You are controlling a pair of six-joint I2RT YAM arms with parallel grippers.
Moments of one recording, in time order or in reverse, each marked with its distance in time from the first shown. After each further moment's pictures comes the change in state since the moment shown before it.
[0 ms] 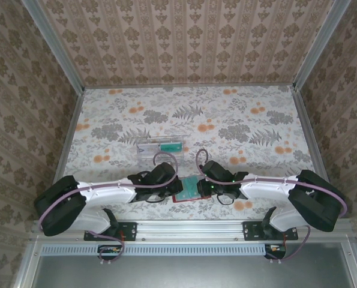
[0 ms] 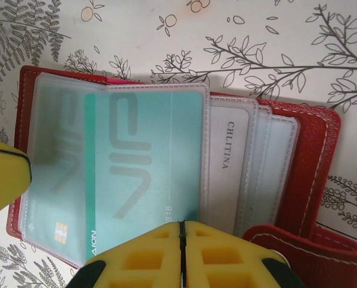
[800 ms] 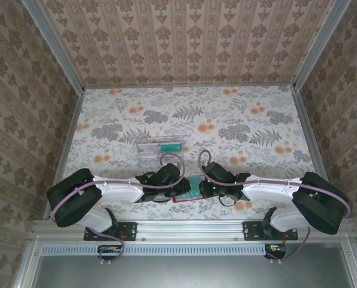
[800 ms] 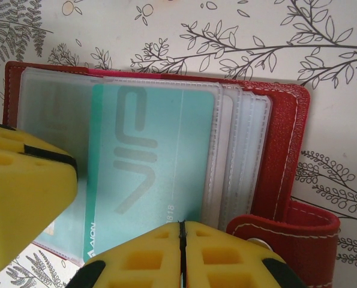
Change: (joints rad) left arm -0.026 0.146 0.000 0.212 0.030 0.000; right arm 0.005 -0.031 -0.018 -0.029 0.022 0.032
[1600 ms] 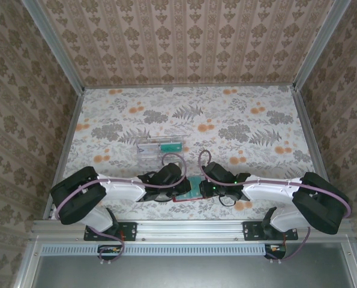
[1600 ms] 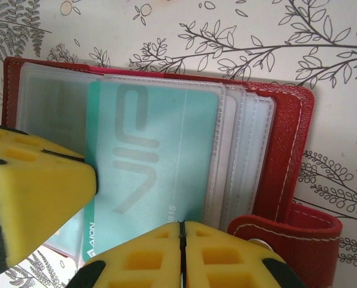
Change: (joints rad) left arm 0.000 0.026 0.013 0.020 0.018 -0.016; right arm 0.000 0.000 -0.002 0.001 0.000 0.000
